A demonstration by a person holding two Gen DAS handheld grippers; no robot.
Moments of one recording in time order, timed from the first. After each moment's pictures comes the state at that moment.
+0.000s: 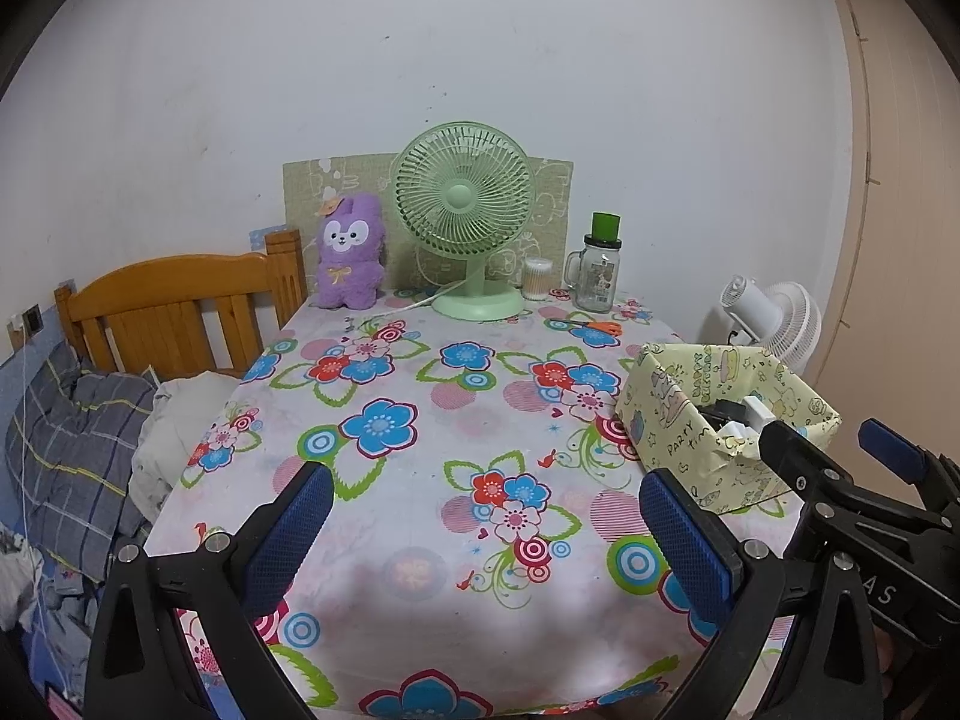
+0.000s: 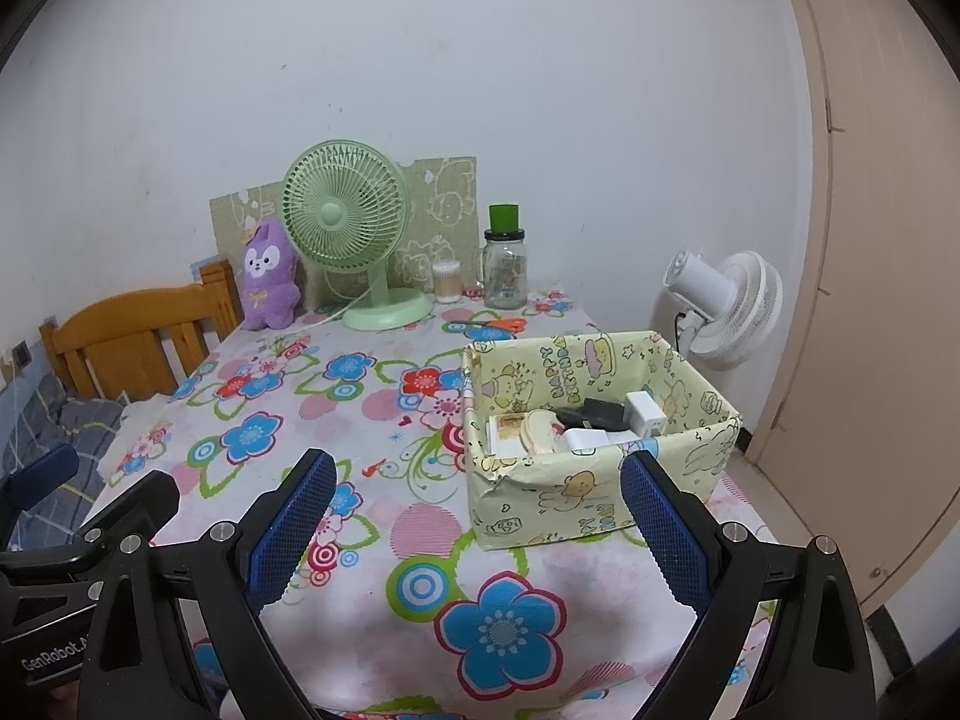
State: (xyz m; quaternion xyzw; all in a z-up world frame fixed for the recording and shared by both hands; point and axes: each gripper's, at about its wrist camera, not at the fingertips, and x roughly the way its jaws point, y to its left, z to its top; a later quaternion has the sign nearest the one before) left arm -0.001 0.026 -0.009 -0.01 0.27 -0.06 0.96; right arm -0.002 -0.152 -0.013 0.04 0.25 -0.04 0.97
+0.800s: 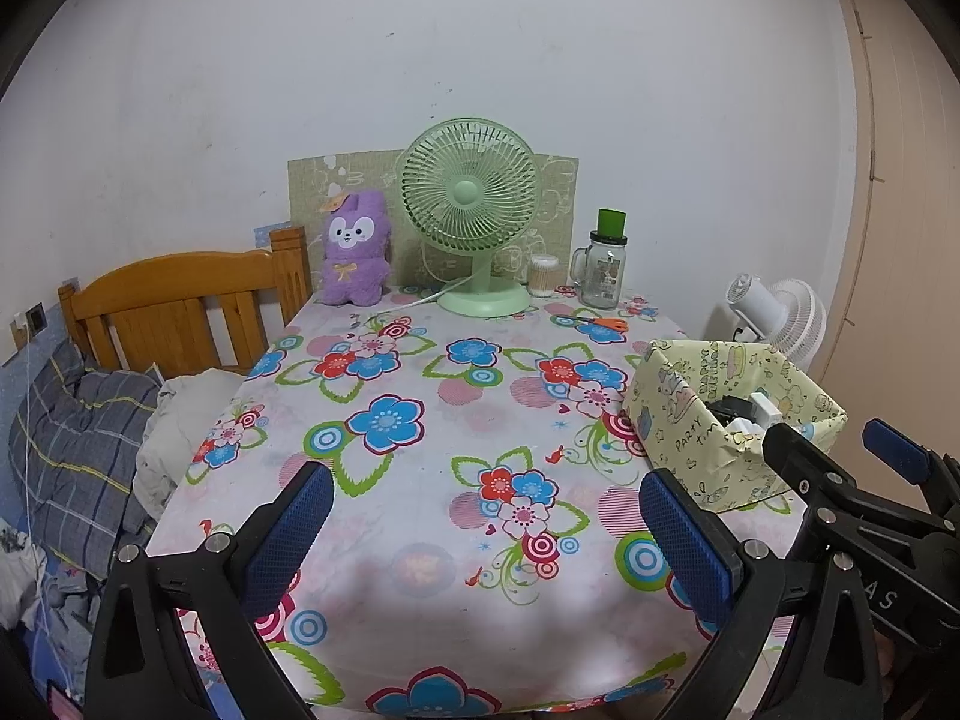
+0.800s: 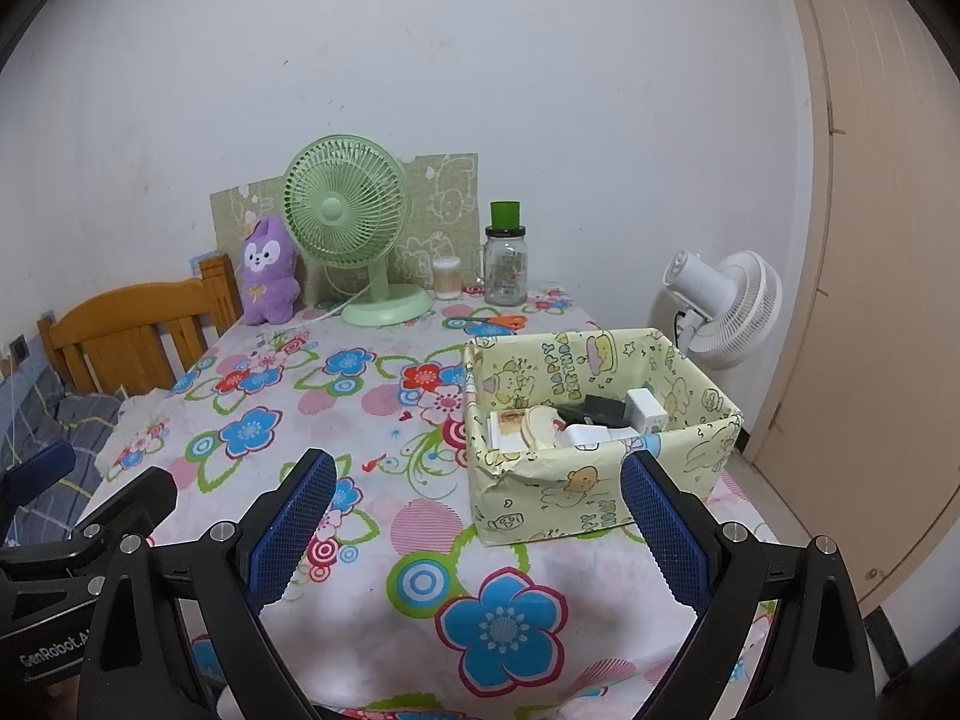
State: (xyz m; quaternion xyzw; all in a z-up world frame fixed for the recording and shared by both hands) left arm -0.001 0.029 -0.010 -0.01 0.27 -0.05 0.96; right arm 0.000 -0.148 -0.013 0.03 0.26 -0.04 0.97
